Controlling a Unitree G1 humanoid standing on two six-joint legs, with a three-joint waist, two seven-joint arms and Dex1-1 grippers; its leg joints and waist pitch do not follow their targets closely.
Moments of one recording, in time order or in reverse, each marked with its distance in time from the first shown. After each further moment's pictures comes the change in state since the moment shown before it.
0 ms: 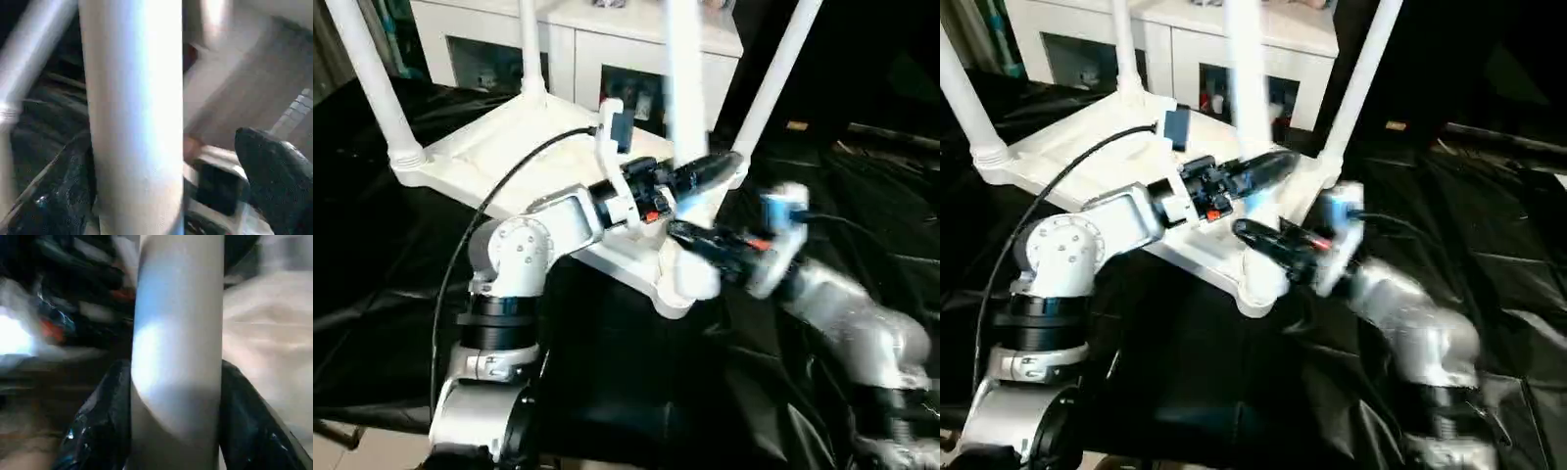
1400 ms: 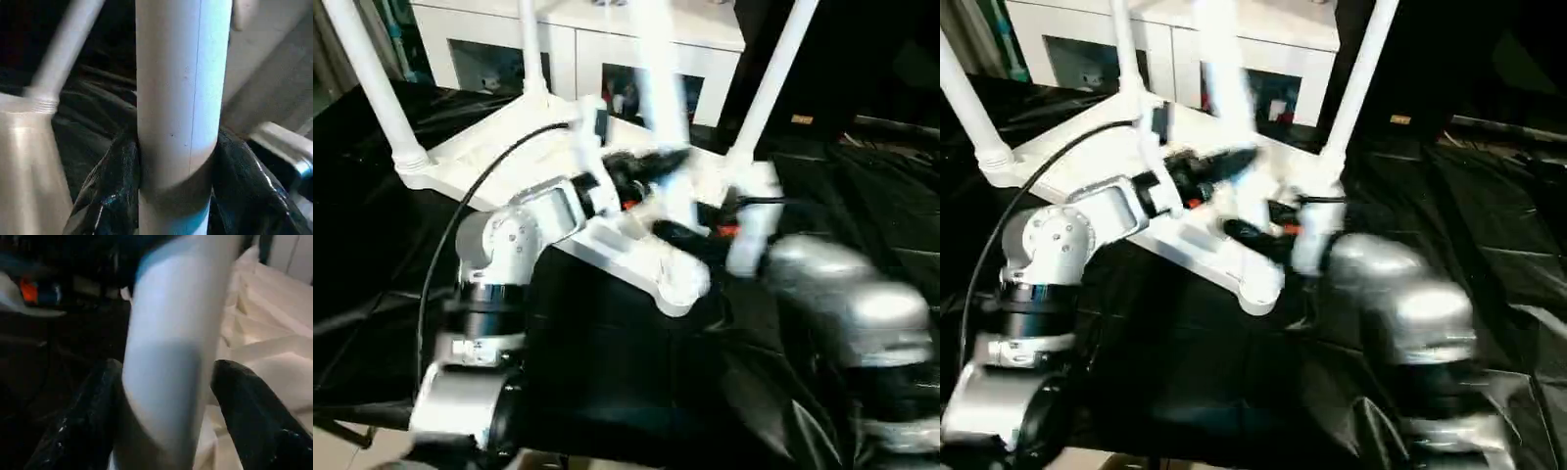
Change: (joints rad) left arm -0.032 0.143 -0.091 0.059 0.008 0.012 -0.200; right arm -0.034 -0.174 0.052 -0.098 -0.032 0.106 0.057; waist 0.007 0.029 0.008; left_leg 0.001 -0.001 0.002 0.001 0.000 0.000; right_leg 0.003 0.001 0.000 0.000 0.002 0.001
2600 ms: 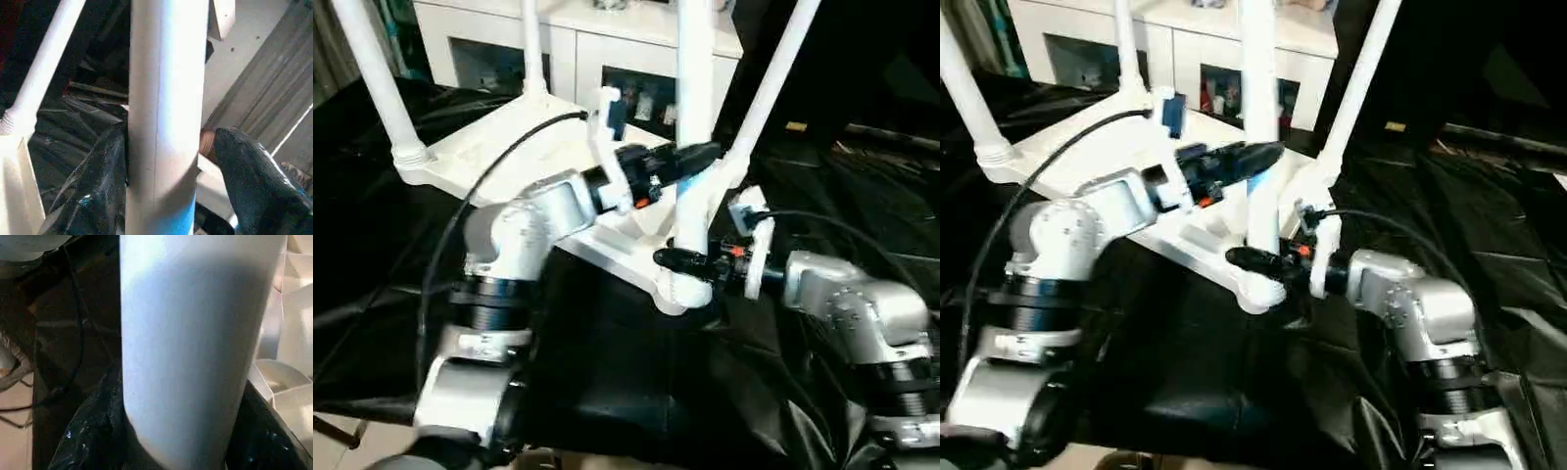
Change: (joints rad) left arm -0.029 -0.057 -0.014 -0.006 0.021 -0.048 0.045; right arm -0.005 0.021 0.043 0.123 0.058 0.069 0.032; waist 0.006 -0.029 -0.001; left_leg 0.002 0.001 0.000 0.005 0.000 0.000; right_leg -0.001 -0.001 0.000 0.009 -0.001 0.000
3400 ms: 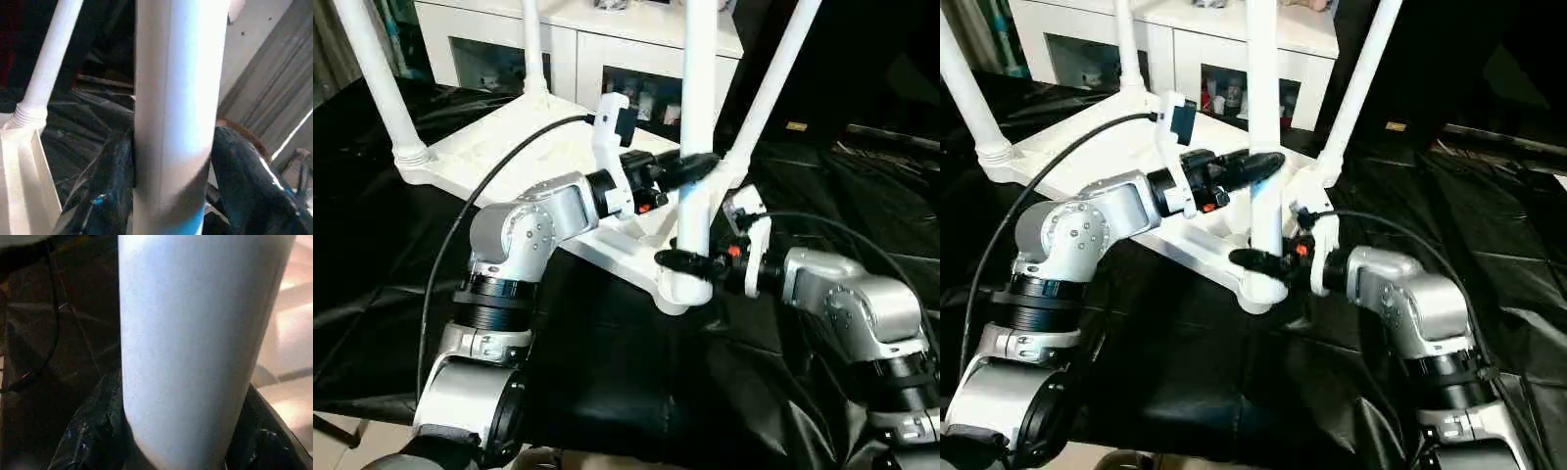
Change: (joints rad) left arm 0.002 0.015 -0.060 0.022 0.054 -0.044 -0.027; right arm -0.033 -0.037 0.038 0.010 -0.074 -0.039 0.003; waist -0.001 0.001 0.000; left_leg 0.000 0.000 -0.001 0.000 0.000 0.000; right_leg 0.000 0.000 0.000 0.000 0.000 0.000
